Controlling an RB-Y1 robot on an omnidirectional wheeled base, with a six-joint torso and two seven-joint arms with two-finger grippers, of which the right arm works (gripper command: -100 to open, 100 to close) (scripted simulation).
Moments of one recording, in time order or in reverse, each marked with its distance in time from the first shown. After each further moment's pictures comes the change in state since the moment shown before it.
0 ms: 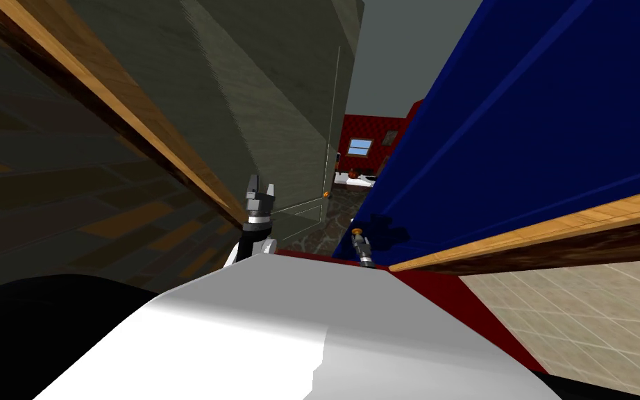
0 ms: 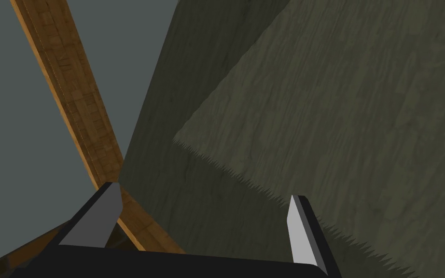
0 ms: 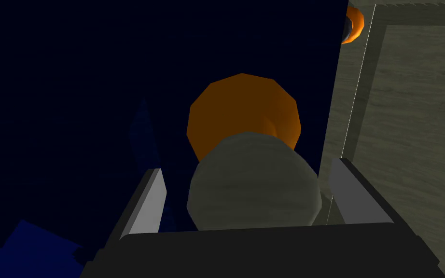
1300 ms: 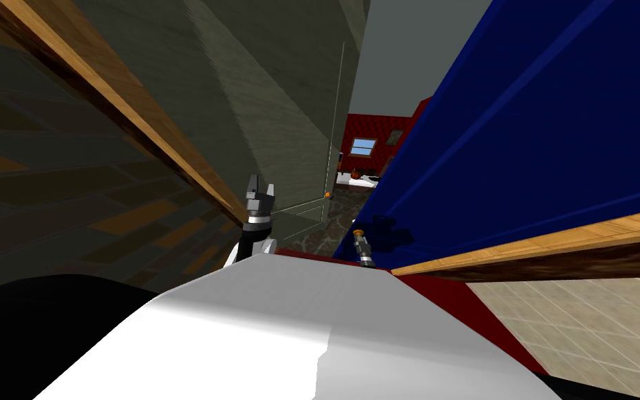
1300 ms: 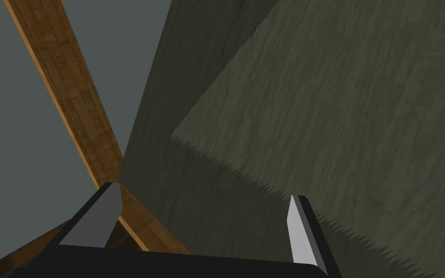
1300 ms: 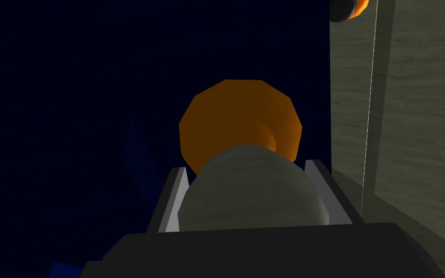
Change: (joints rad) arm -0.017 -0.011 0.011 0.032 -0.066 -0.009 -0.124
